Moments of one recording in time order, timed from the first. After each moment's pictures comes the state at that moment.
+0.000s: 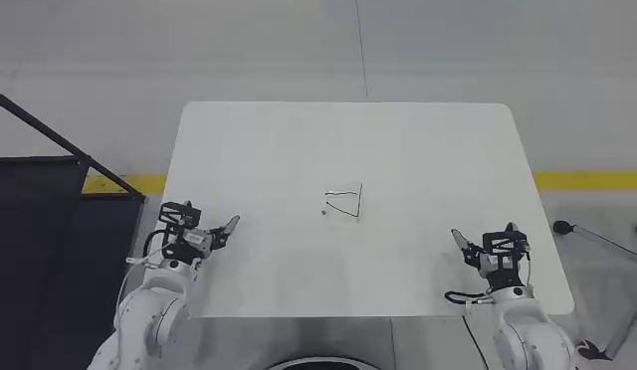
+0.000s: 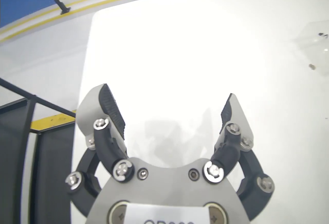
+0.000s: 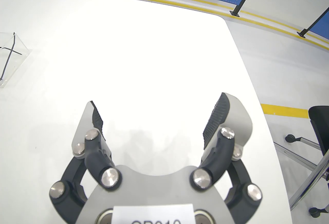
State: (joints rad) left arm 1.64 -1.16 -1.53 -1.80 1.26 -0.09 -0.11; right arm -1.73 -1.15 1.60 -1.80 -1.33 0.00 0.00
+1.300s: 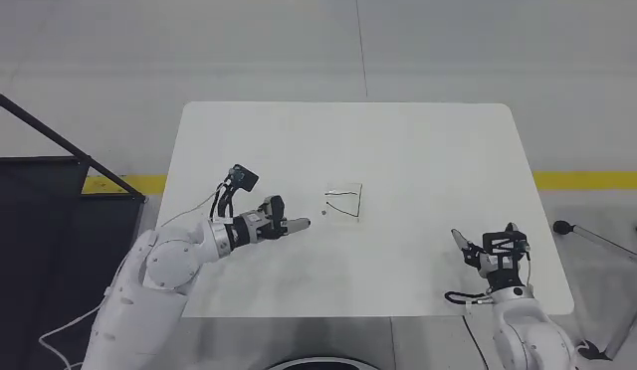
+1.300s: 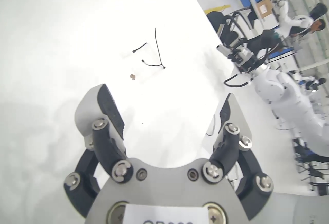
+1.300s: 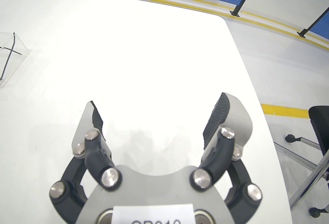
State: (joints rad) left arm 1.27 -1.15 -1.38 -1.71 0.33 -0.36 -0.85; right arm -1.73 -1.15 1.60 -1.80 -1.33 0.00 0.00
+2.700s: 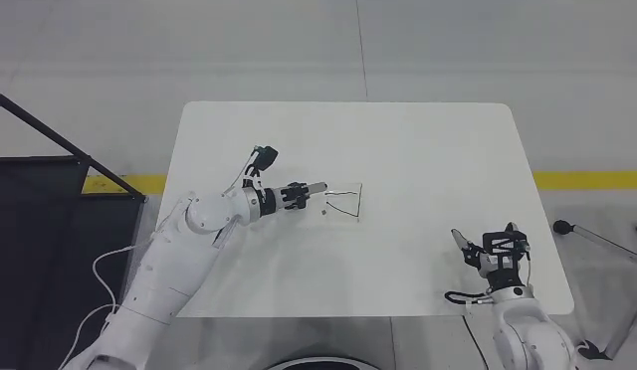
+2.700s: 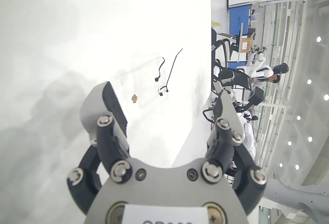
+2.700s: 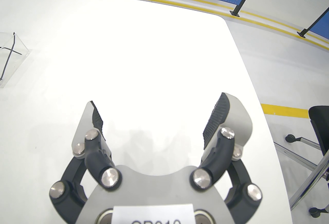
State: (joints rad) left arm 0.95 -1.21 -1.13 -1.31 0.08 -0.05 -0.83; right arm -1.73 -1.15 1.60 -1.80 -1.33 0.00 0.00
